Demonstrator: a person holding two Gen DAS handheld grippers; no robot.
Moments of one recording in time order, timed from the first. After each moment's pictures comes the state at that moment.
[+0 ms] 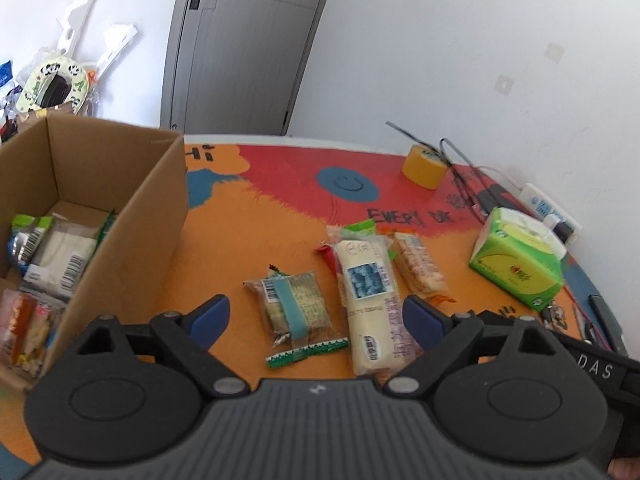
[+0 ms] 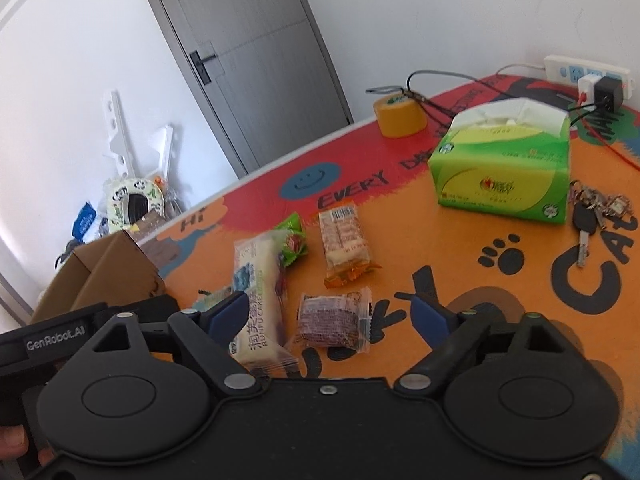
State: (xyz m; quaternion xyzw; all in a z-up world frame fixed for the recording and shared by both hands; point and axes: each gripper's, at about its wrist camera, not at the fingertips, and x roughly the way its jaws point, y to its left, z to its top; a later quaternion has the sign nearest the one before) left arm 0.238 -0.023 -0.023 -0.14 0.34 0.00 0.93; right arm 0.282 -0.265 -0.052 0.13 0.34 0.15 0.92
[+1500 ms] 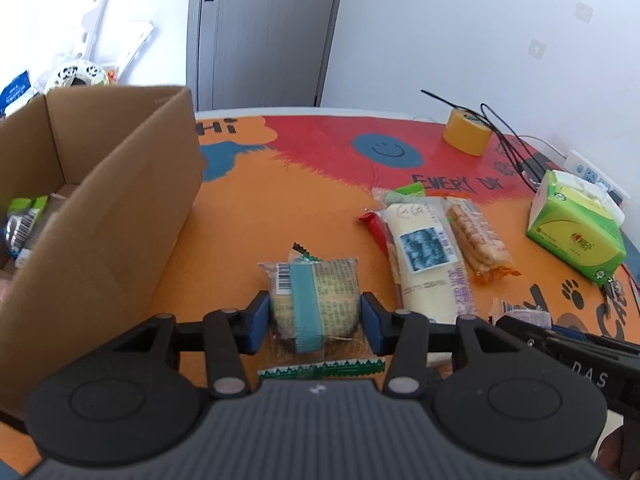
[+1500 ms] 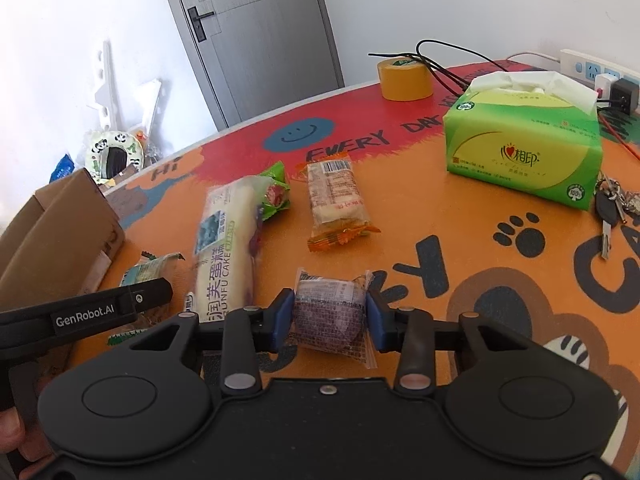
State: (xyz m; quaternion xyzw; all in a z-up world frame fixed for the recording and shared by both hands) left arm 0.254 -0.030 -0.060 -0.09 0.36 0.04 0.93; right arm 0.294 -0.242 -0.080 0.07 0.36 0.14 0.92
